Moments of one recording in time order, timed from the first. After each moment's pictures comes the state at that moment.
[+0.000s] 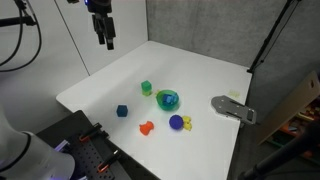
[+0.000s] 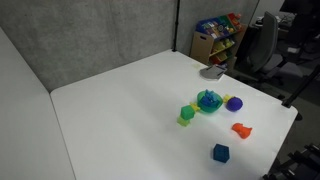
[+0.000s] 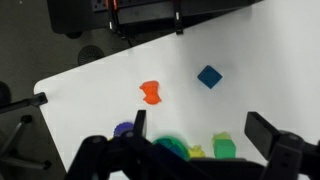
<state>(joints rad) 0.02 -0.38 0.20 -2.22 0.00 1.64 0.37</state>
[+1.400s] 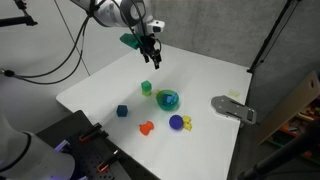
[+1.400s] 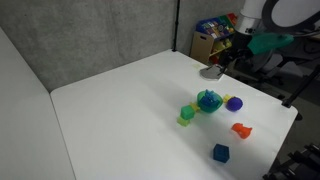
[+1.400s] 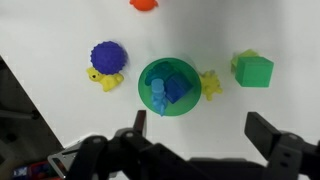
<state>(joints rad) 0.03 0.10 0.09 -2.16 -0.19 2.31 0.41</state>
